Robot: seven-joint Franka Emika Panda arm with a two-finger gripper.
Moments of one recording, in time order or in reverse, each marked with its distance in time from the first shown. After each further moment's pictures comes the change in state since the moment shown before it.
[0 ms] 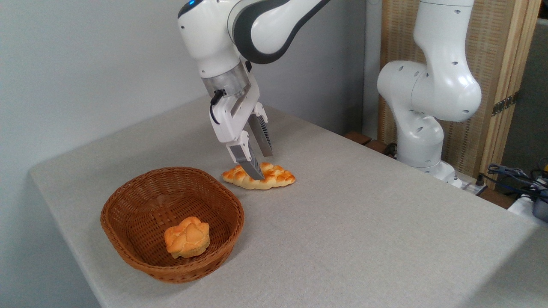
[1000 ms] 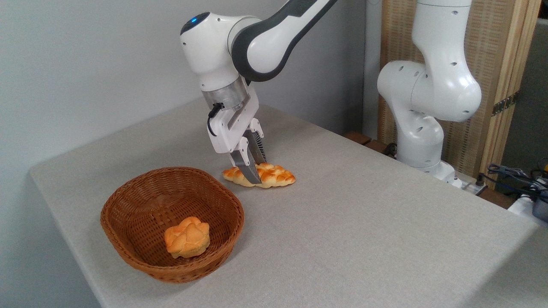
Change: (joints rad) arm 0.000 0.043 -0.040 -0.044 0.000 0.106 -0.003
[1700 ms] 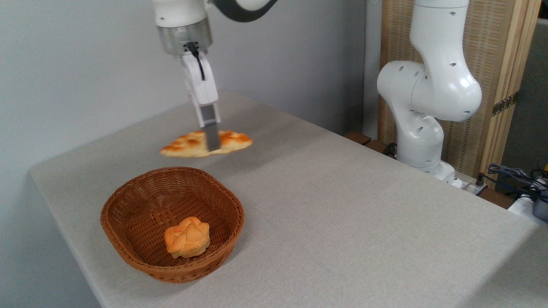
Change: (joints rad) arm 0.015 0.073 0.132 0.416 -0.064 -0.151 -0.544
